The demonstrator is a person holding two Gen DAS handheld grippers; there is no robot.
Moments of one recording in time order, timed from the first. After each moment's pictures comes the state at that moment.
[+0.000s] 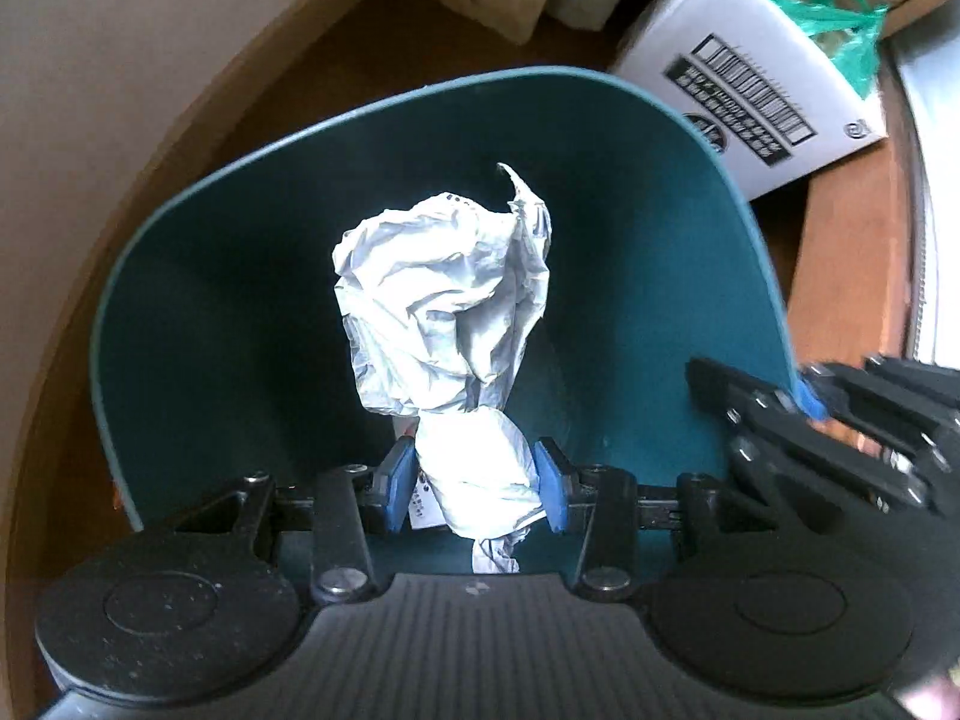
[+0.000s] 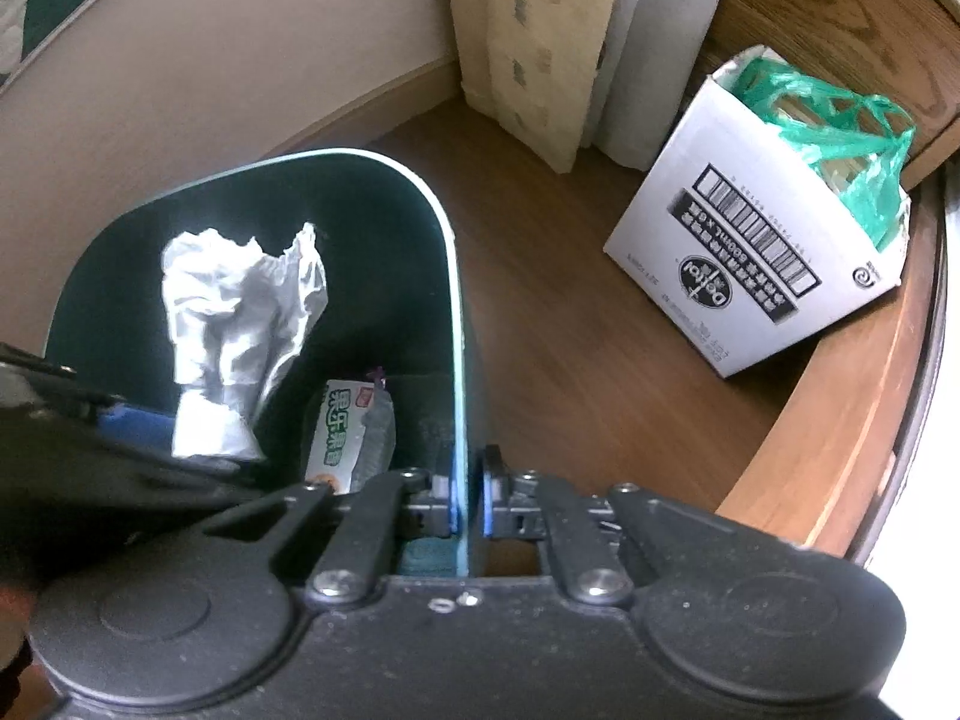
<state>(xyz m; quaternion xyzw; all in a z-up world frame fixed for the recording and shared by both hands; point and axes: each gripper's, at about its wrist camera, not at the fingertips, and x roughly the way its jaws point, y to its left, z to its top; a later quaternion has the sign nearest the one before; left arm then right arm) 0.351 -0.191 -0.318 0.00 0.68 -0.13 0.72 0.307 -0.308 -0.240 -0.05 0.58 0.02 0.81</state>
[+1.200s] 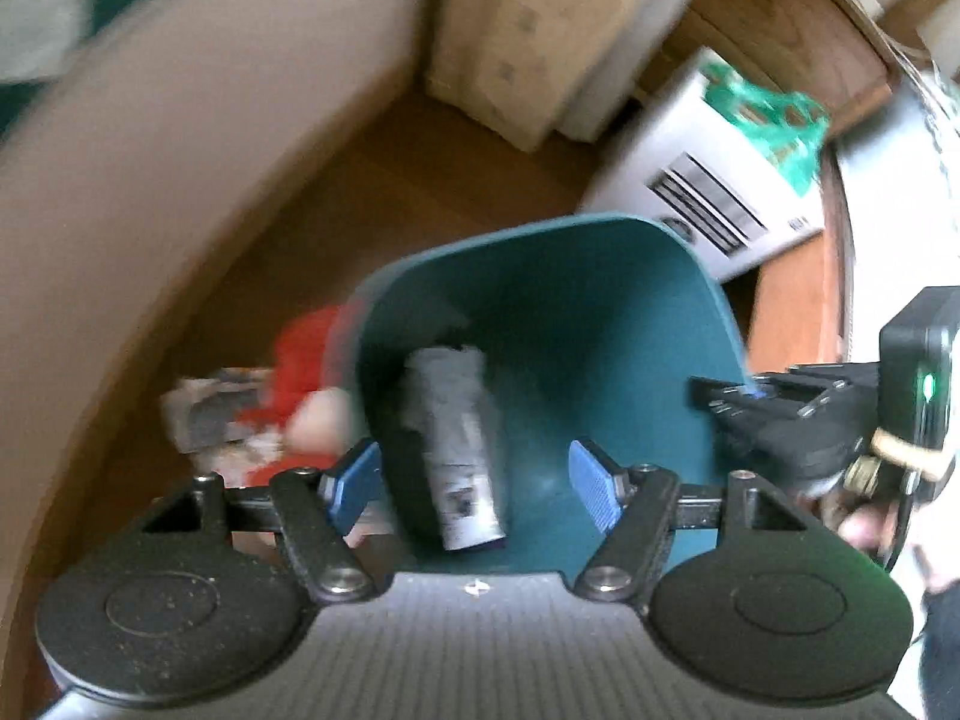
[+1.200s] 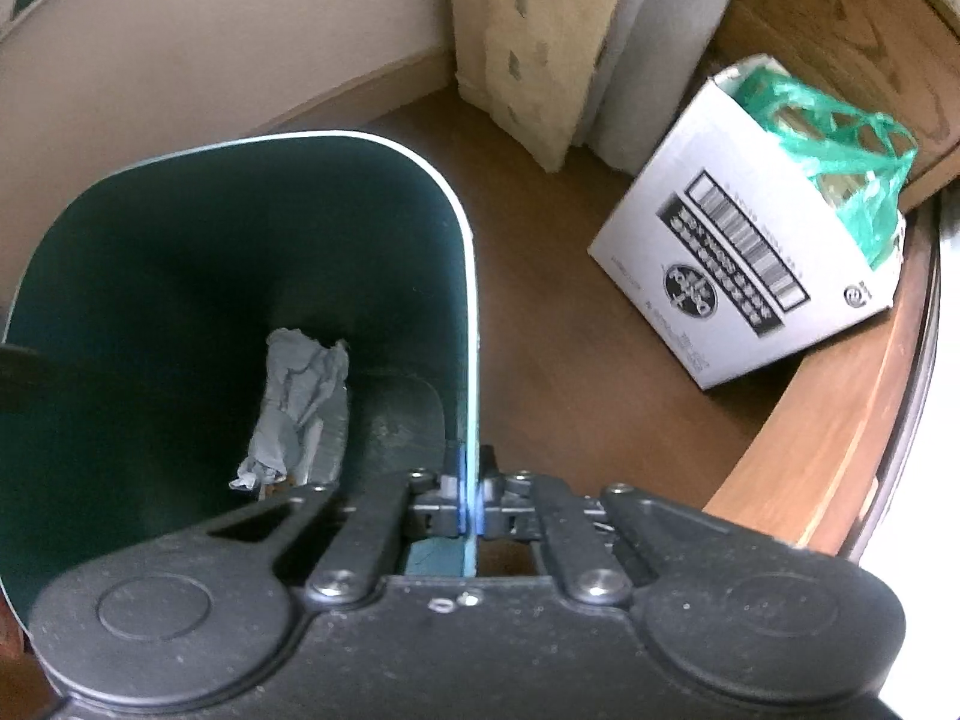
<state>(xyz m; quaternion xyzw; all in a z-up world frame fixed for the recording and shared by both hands) 0.328 -0.091 -0.255 -0.06 0.61 -0.15 0.78 0.320 -0.313 -0.253 -0.09 0.60 0.01 0.80</state>
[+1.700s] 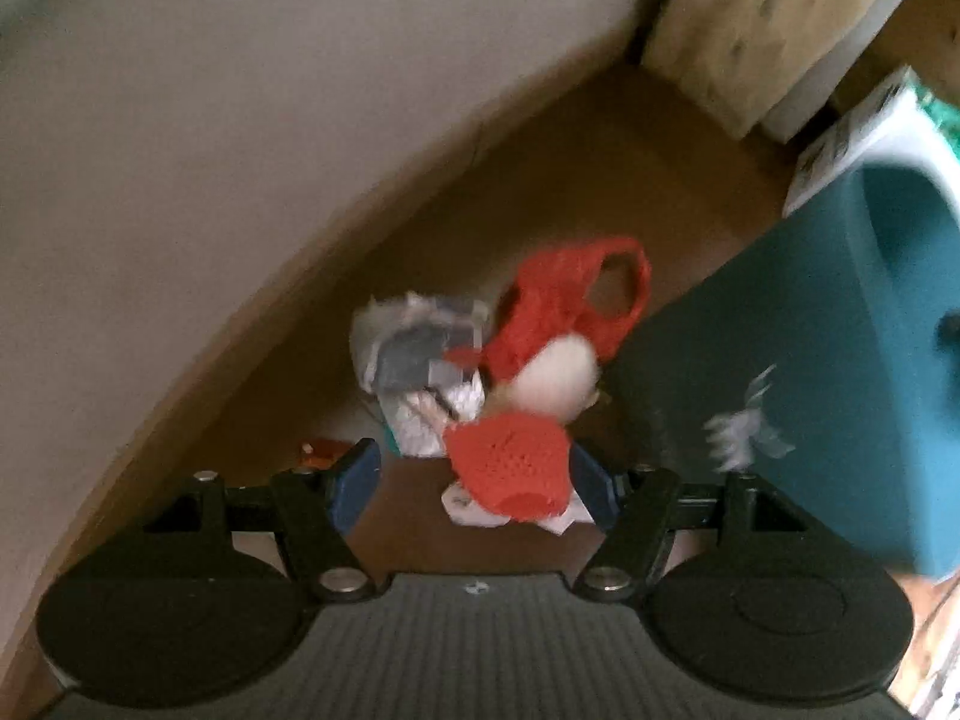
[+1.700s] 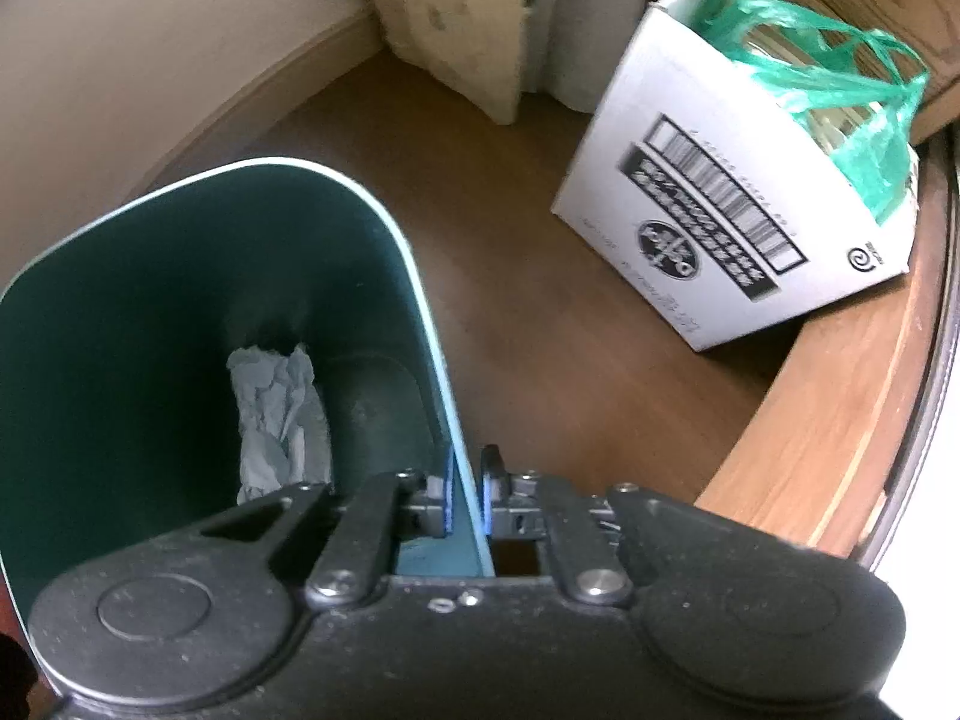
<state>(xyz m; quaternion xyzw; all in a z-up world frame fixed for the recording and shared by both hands) 0.314 0.011 -0.372 -0.06 0.62 -0.04 0.78 0.377 -0.357 -0.260 -0.03 0.64 -0.01 0.77</state>
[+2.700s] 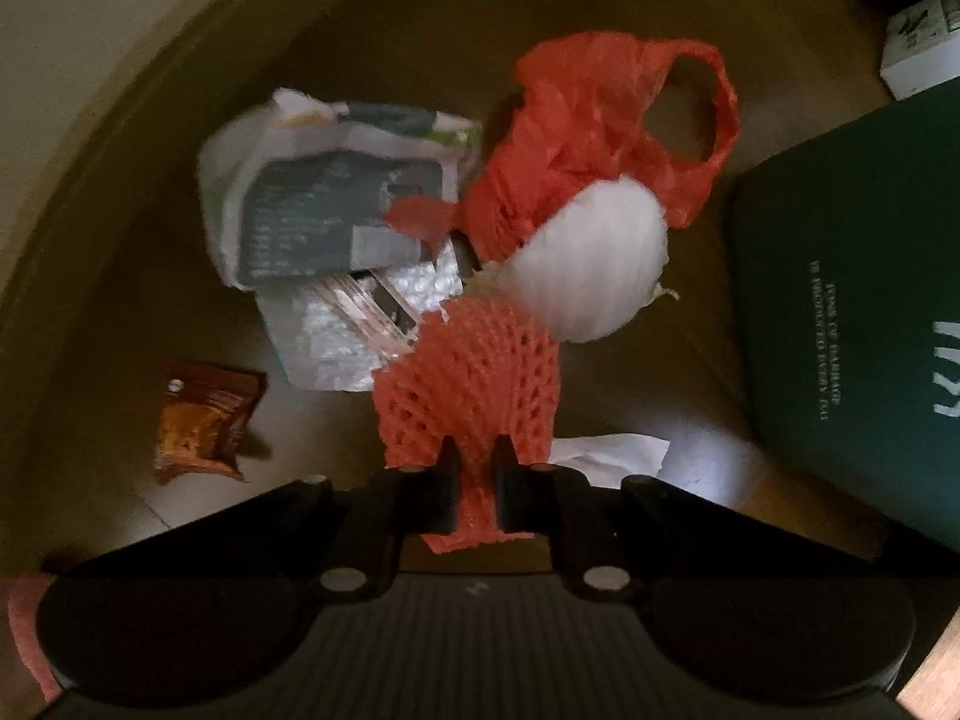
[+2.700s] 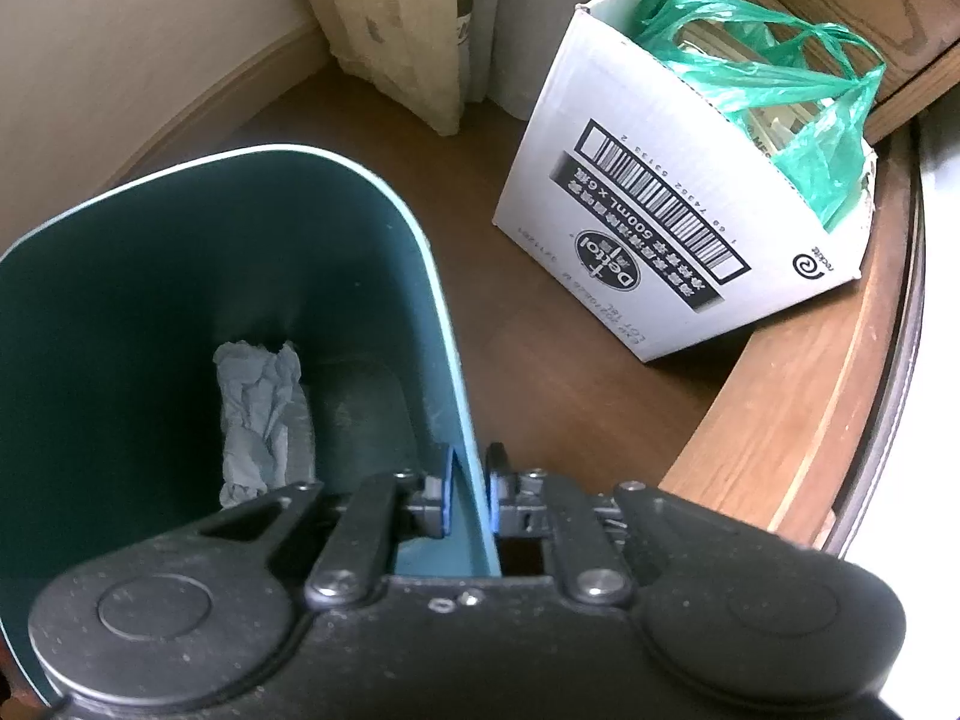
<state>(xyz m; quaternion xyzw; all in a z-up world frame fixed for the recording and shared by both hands) 0.332 -0.020 -0.518 -0.05 0.73 -0.04 0.69 0.378 -0.375 -0.256 -0.05 0.63 -0.04 0.77</state>
